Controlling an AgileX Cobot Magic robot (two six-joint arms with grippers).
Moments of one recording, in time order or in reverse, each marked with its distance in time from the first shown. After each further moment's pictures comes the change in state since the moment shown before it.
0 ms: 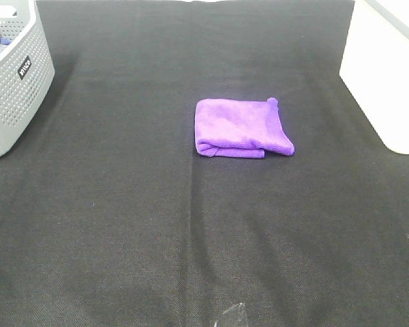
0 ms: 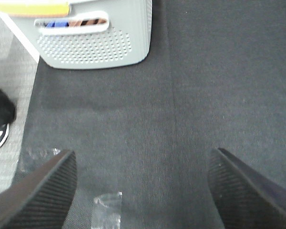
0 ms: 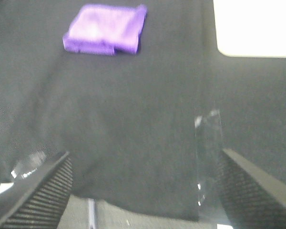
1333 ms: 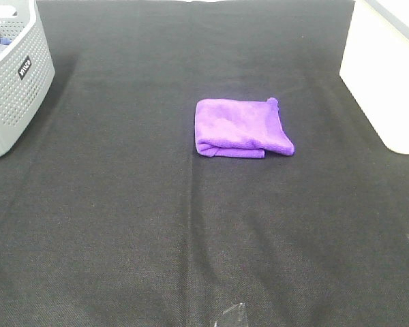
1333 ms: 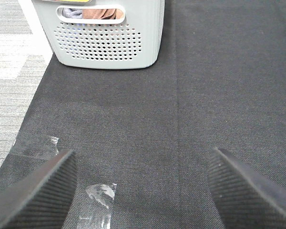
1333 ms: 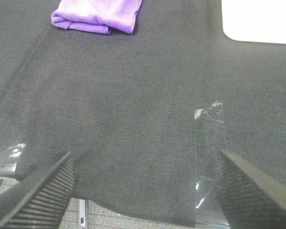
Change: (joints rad) left arm 0.111 -0.280 0.142 -0.064 0.011 0.022; right arm 0.000 0.000 0.141 0.000 -0.112 -0.052
